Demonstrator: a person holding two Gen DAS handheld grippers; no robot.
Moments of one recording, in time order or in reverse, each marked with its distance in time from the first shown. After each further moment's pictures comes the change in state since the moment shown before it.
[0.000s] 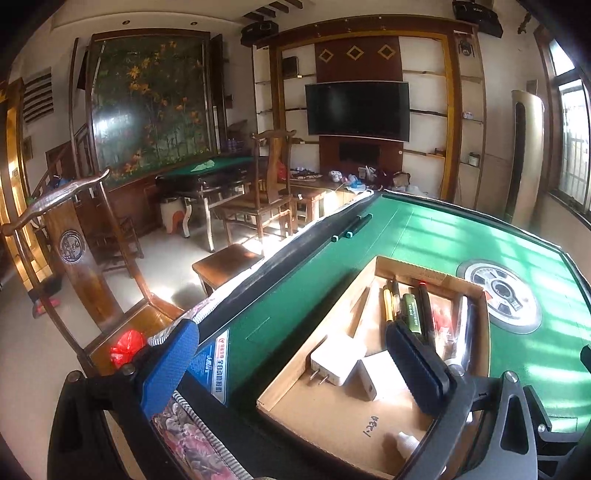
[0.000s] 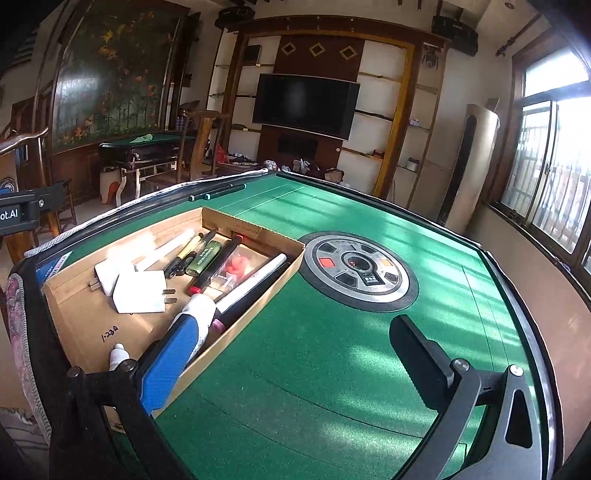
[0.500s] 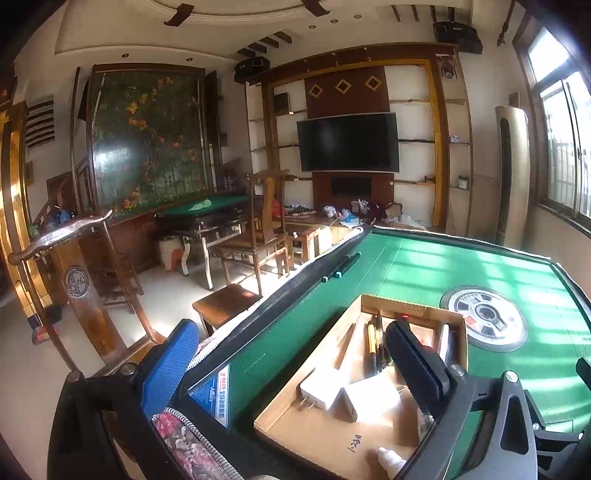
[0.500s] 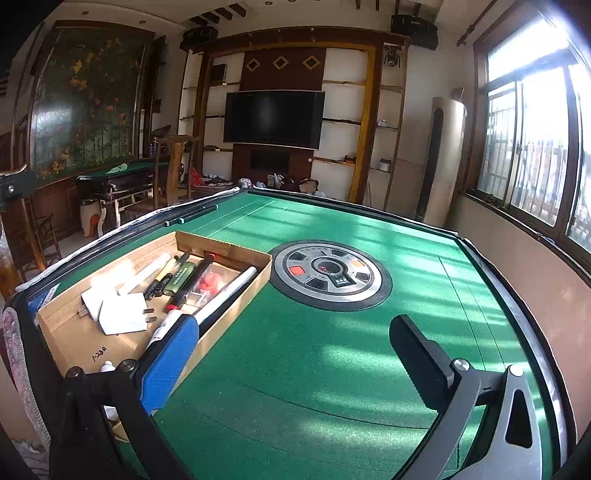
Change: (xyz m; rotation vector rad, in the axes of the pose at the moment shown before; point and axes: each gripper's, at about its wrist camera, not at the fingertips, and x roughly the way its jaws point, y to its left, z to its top) left arm -0.042 -0.009 0.014 0.034 -0.135 -0.004; right arm -0.017 -0.027 -0.007 0.123 -0.057 -0.062
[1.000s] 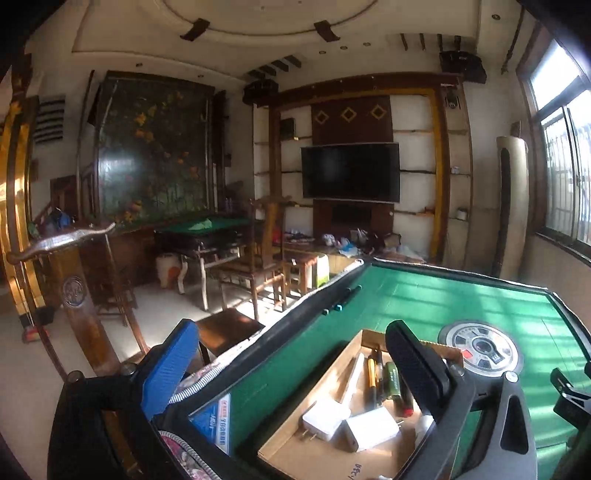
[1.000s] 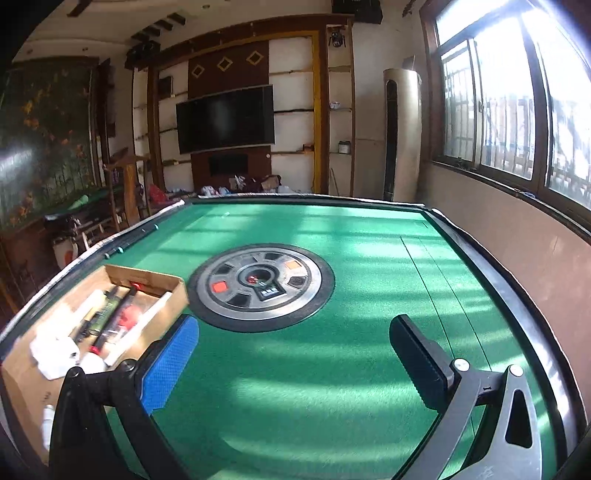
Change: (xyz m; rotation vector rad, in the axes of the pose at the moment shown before) left arm -0.011 0.014 0.014 -0.047 -0.150 -0.012; right arm 0.040 -0.099 0.006 0.203 -0.001 -0.065
